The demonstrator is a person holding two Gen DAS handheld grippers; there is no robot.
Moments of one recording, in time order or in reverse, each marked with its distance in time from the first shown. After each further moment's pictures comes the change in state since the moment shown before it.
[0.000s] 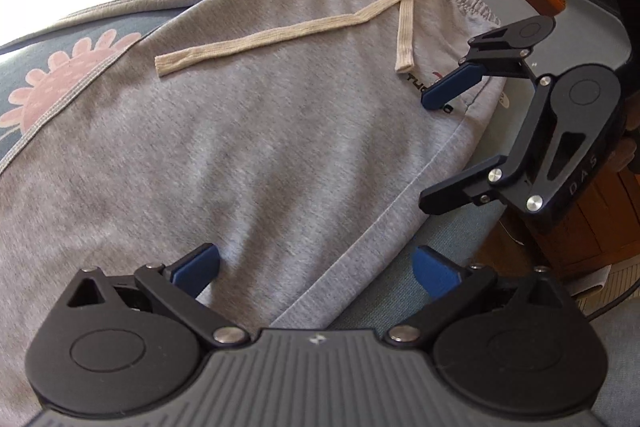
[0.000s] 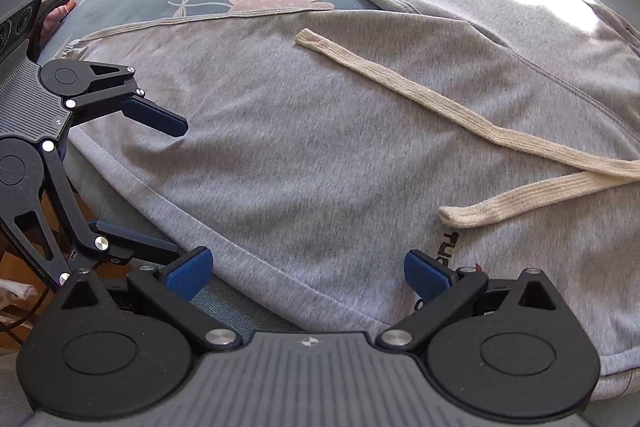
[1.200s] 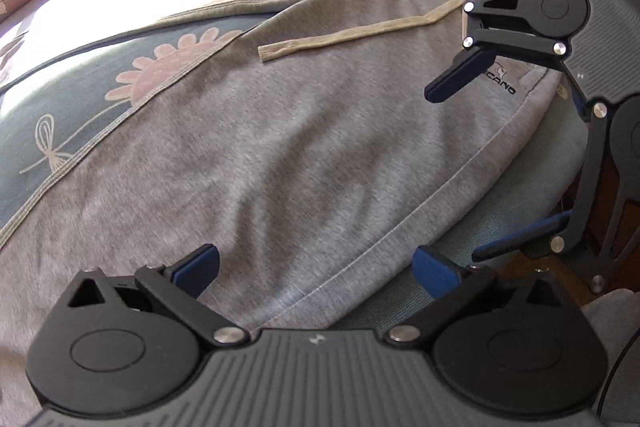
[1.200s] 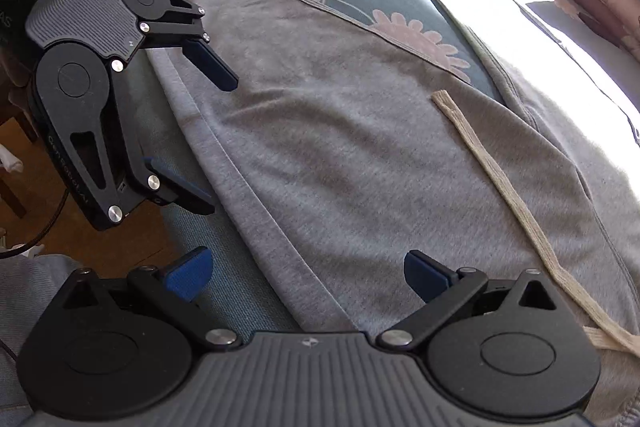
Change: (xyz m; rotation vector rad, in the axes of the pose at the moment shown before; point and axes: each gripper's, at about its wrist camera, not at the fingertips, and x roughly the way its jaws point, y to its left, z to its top) left arm -0.027 0.003 -0.041 0.001 -0.056 0.256; right arm 0.007 0.082 -0.003 -0.587 -0.093 0.025
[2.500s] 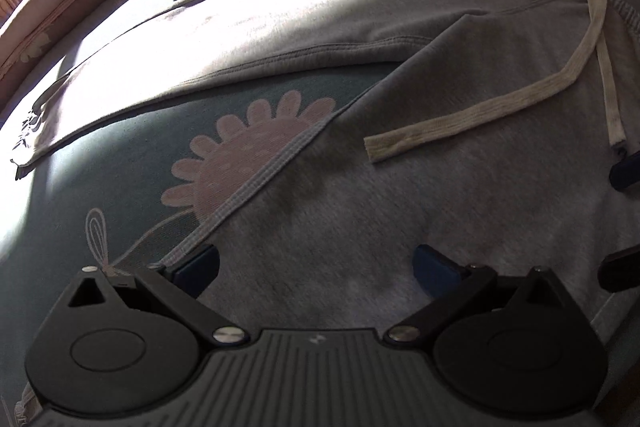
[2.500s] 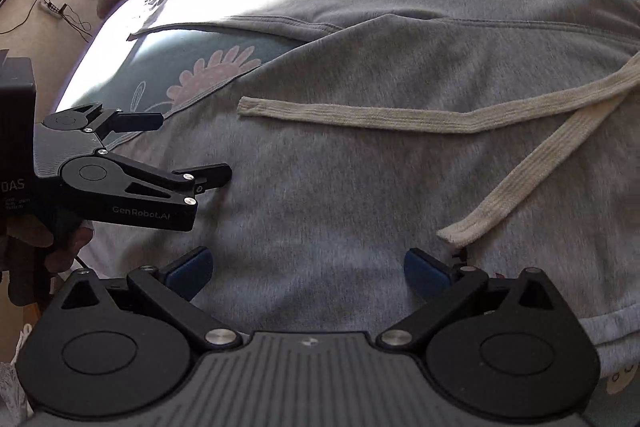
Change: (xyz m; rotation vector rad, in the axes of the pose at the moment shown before) left arm 0.049 0.026 0.087 -0.025 0.053 0.273; right arm -0.009 -0.099 -0.041 0.961 -0.059 0.027
